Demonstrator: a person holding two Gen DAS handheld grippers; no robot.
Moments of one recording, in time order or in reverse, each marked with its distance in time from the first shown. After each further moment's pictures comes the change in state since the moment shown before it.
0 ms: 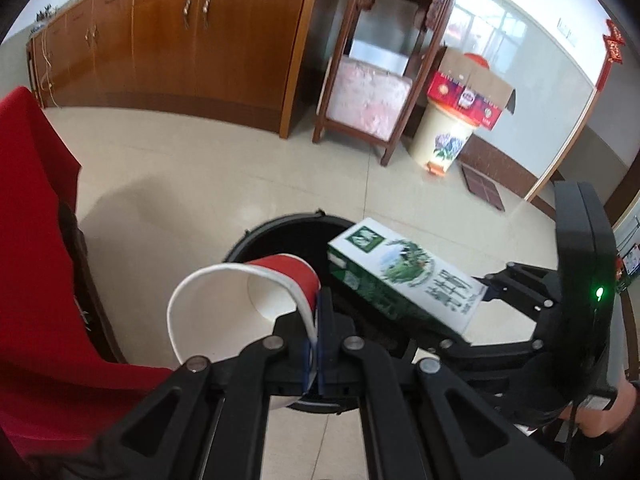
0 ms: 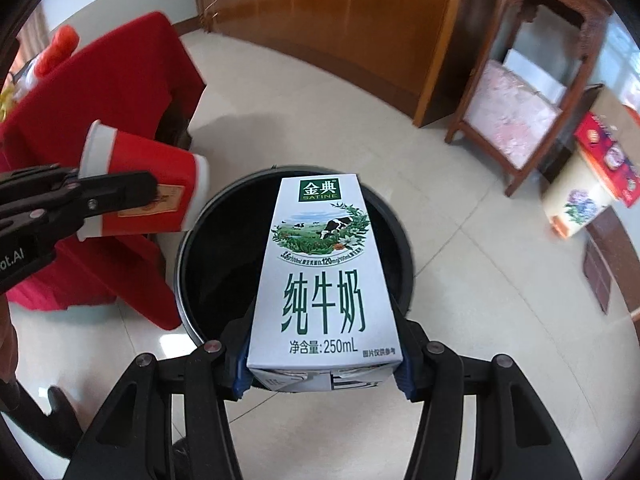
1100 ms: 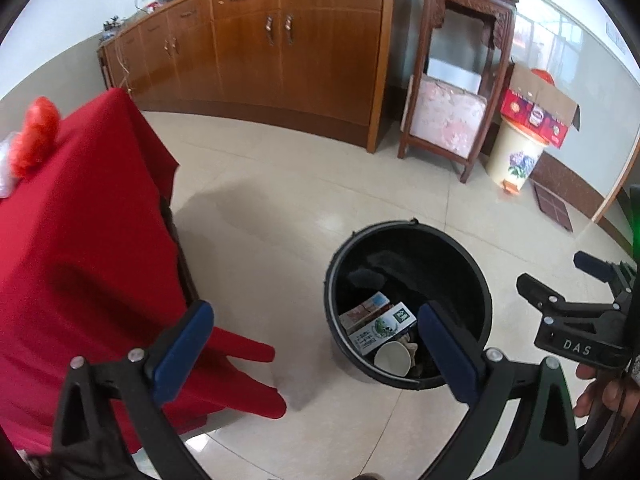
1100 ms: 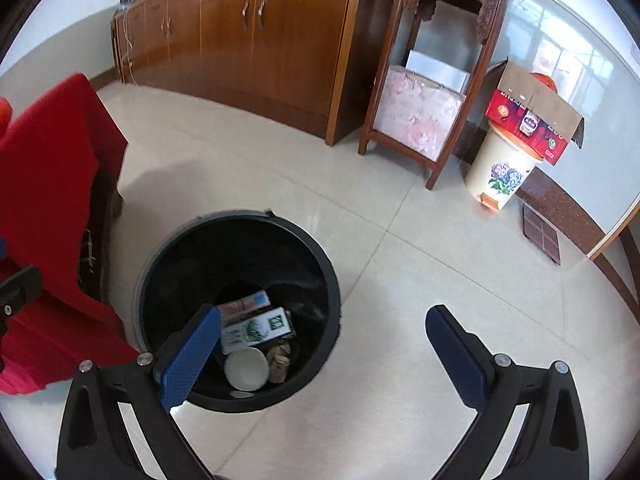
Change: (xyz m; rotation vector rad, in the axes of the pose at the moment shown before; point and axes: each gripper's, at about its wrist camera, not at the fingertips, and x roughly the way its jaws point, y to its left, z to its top) left arm -0.072 0.034 -0.017 -0.074 -0.079 0.315; right arm -0.053 -0.011 -0.001 0.242 -0.128 -0.246
